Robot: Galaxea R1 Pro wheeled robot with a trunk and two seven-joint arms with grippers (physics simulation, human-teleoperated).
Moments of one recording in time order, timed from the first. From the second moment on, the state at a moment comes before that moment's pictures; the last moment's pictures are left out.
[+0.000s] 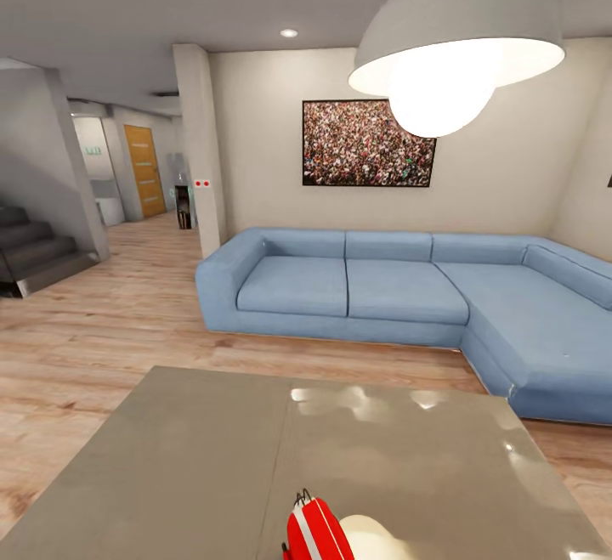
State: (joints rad) left arm 0.00 0.00 0.01 -0.07 0.02 -0.01 0.00; right arm 0.00 0.00 0.01 0.00 0.00 -0.02 -0.01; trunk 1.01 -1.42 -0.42
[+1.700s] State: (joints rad) left arm 0.00 0.00 0.00 -0.07 0.02 -0.01 0.00; right arm 0.00 0.00 0.01 0.00 0.00 -0.02 -0.01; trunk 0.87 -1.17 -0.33
